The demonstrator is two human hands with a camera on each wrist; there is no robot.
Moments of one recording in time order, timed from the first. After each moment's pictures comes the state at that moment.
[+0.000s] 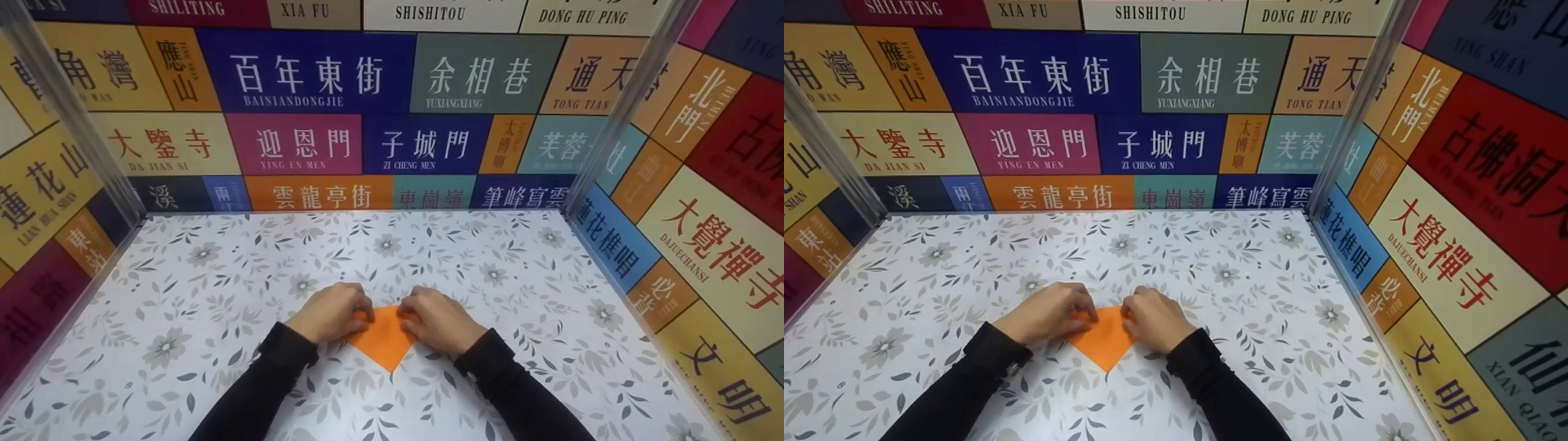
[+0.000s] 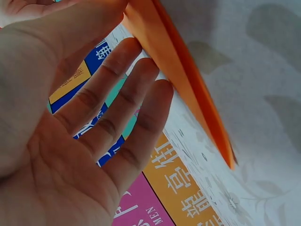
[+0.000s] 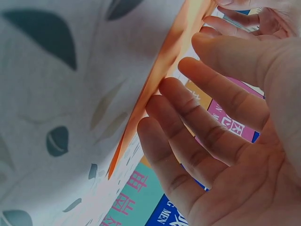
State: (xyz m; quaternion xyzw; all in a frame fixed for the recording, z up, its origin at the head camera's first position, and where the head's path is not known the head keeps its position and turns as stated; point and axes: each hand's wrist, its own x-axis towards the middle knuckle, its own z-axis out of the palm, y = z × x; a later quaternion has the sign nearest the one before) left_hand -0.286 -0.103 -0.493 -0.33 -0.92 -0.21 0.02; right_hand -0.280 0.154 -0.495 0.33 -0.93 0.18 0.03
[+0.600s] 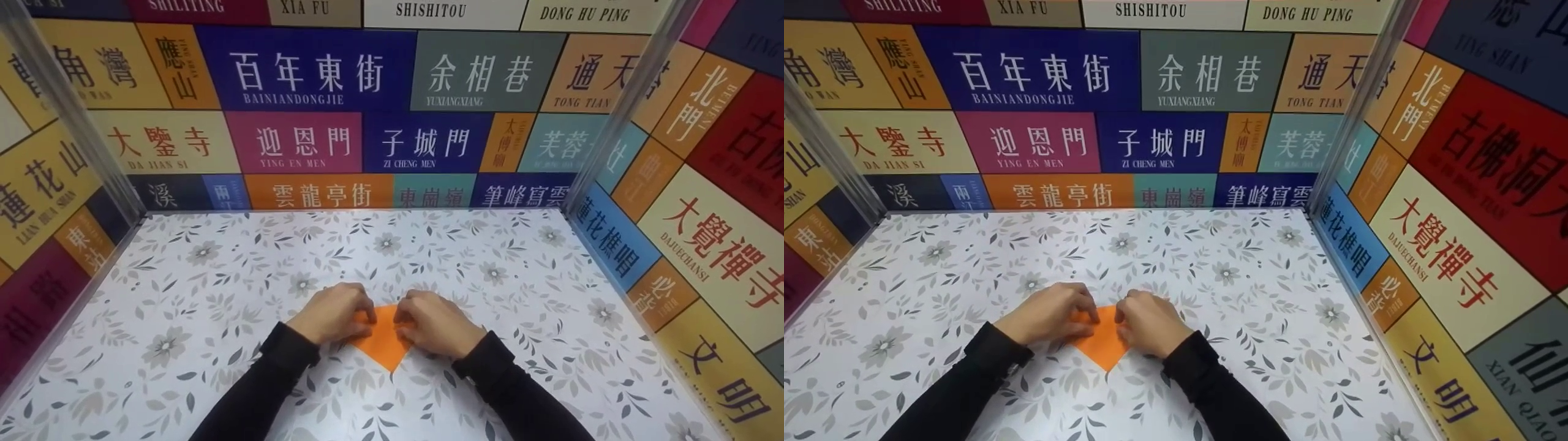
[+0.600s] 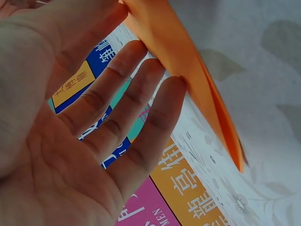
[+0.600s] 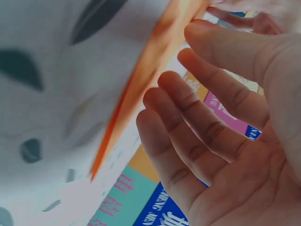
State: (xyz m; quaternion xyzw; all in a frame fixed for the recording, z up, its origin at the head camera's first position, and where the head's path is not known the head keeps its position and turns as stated) left_hand -0.281 -0.101 -0.491 -0.31 -0.93 -0.20 0.00; right_hand -0.269 0.146 -0.486 0.36 -0.91 0.20 0.03
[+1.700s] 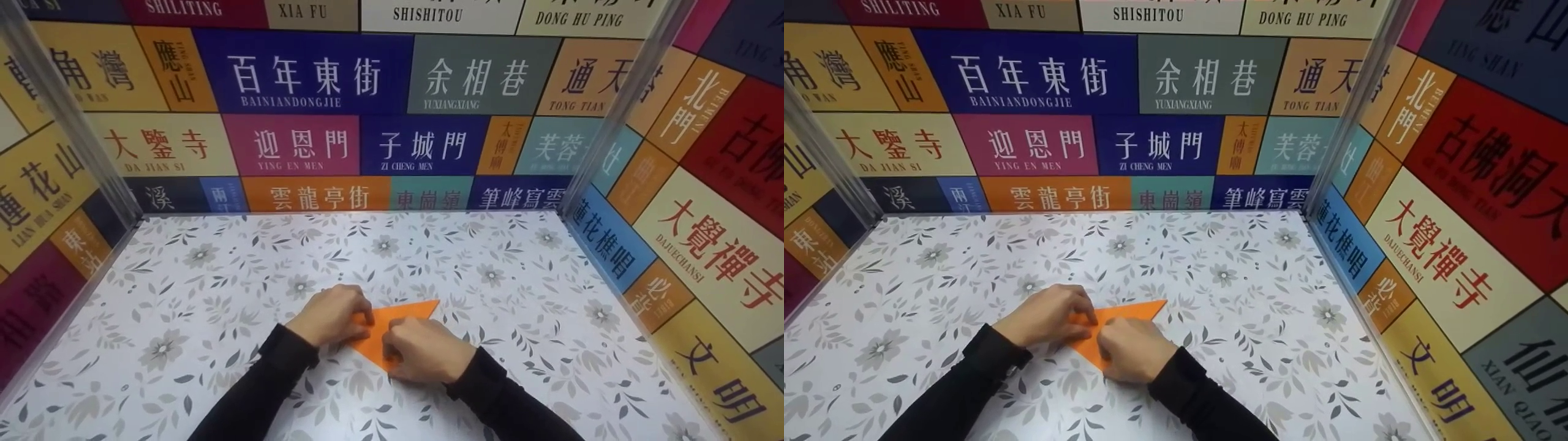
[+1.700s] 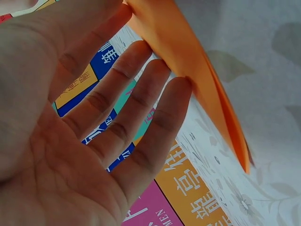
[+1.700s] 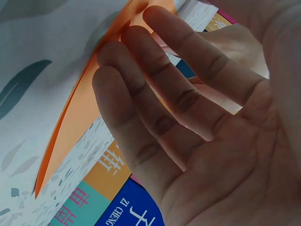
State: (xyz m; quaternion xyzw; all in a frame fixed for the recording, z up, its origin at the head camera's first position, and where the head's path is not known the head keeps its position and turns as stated) left_hand -0.280 -0.098 -0.489 -0.30 -0.93 -0.21 -0.02; right_hand -0.234 0.128 -0.476 0.44 -0.89 0.15 -0.01
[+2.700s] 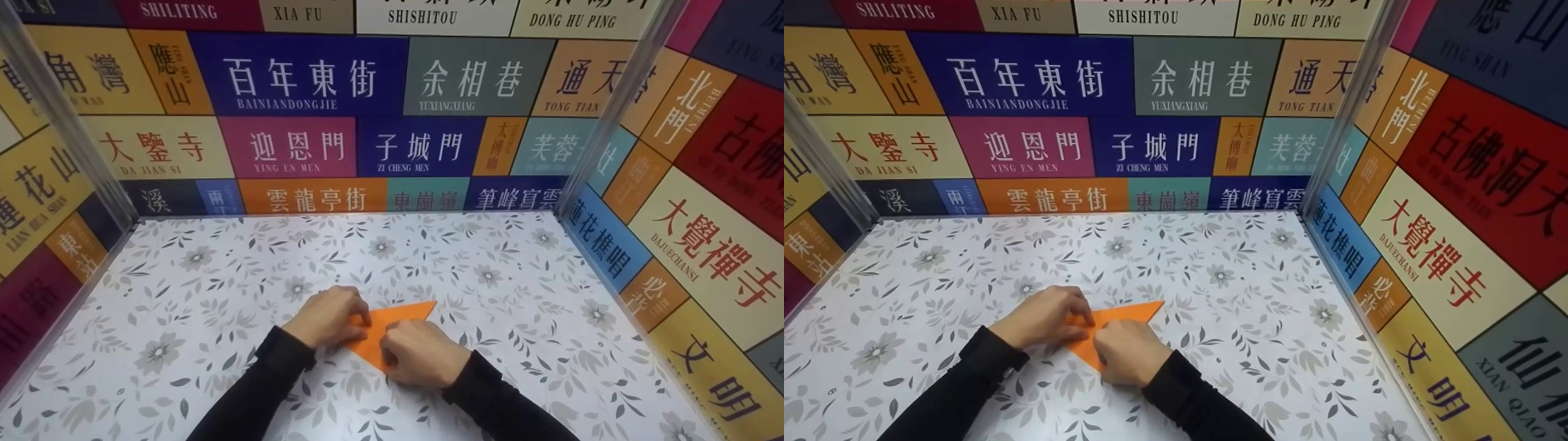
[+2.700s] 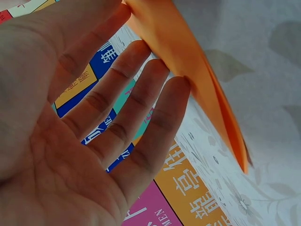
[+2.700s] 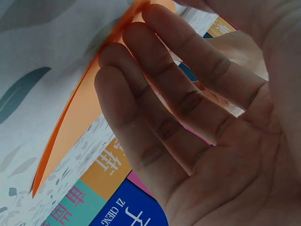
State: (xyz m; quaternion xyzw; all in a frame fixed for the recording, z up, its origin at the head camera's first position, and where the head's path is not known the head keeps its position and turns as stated) left_hand -0.282 -0.098 -0.489 -0.29 -0.93 -0.21 -0.02; right_hand -0.230 0.127 -0.477 0.44 -0.89 0.13 0.02
